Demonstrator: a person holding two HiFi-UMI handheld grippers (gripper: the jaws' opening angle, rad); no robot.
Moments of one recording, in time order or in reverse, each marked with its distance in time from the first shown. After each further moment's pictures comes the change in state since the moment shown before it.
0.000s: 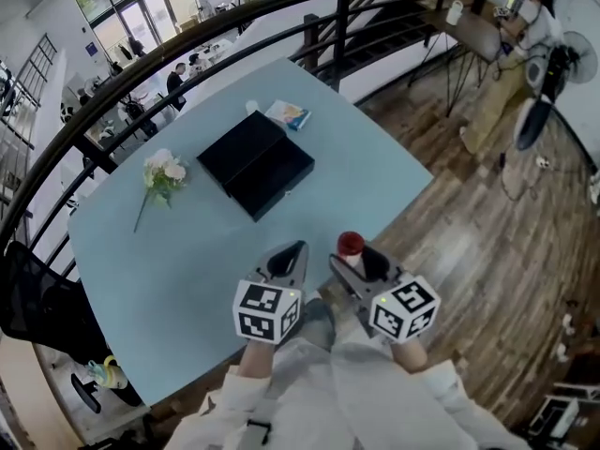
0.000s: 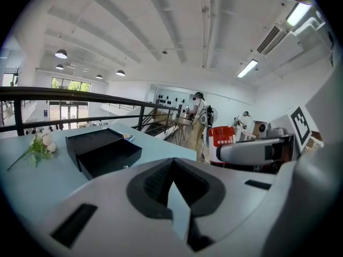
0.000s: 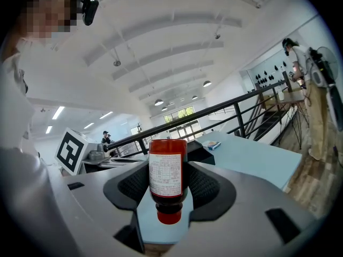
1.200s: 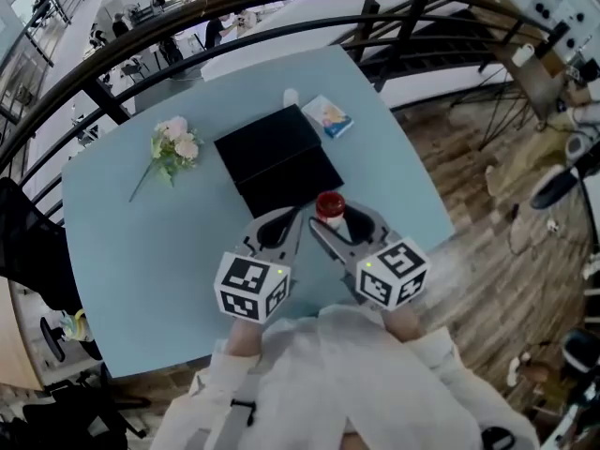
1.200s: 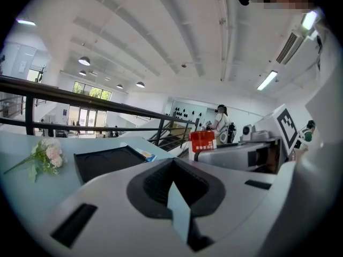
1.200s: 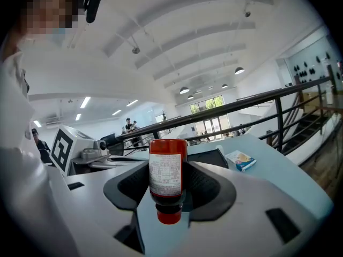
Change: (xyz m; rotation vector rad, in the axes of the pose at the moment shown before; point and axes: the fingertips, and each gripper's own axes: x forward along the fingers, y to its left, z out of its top) left arm 0.054 0.110 0.087 -0.104 -0.150 0.160; right arm 0.164 -0.026 0.083 -0.158 0.127 0.292
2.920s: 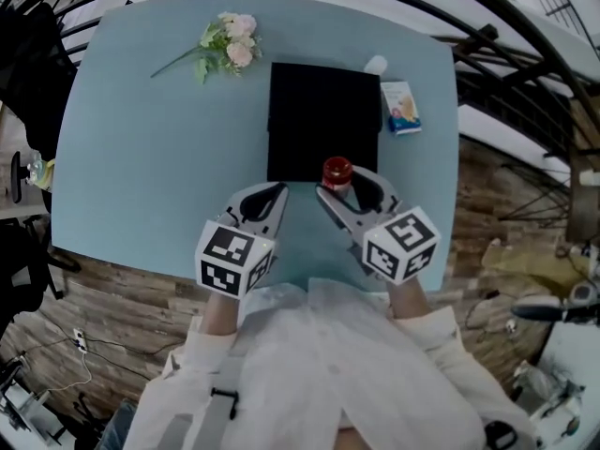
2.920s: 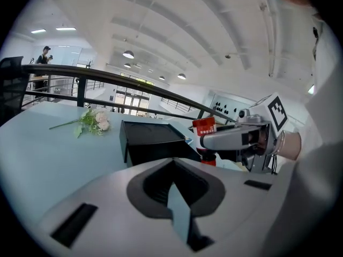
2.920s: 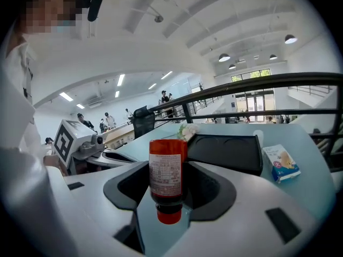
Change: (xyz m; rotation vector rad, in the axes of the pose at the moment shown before) left arm -0.011 0.056 -0.072 -0.282 0.099 0.401; right arm 0.076 -0.024 -0.036 -0.172 0.338 0.419
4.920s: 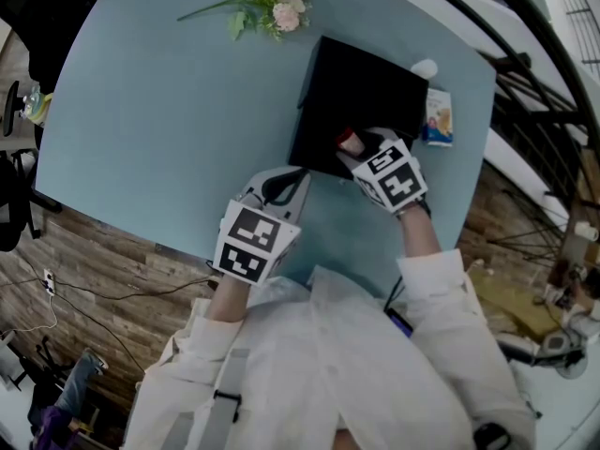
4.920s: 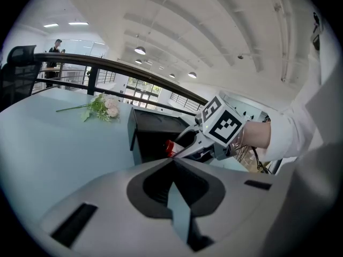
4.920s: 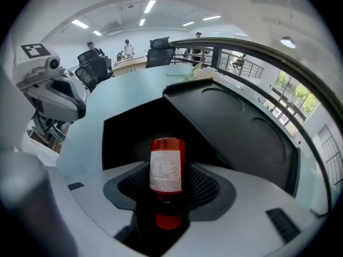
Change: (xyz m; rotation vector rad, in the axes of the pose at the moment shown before) left arm 0.027 0.023 -0.029 -0.099 0.025 0.069; right arm 0.110 -0.091 -0.085 -0.454 0.648 0.015
